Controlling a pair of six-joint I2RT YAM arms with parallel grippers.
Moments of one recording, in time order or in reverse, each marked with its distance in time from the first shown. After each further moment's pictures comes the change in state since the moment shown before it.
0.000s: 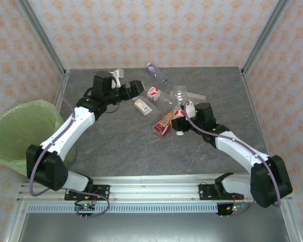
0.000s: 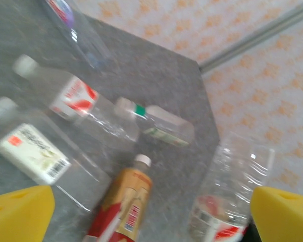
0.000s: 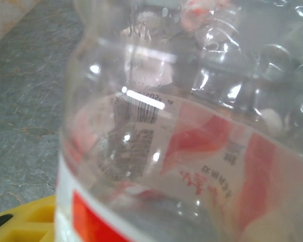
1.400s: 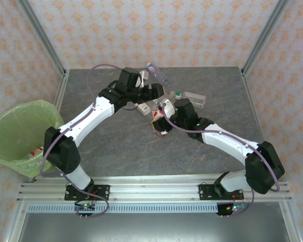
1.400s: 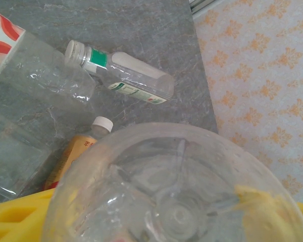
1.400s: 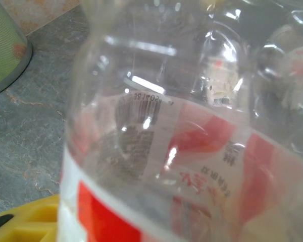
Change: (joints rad) left arm -0.171 0.230 0.269 -0.180 -0.015 -0.040; right arm 0.220 0.129 0.185 -0.019 0.039 -0.121
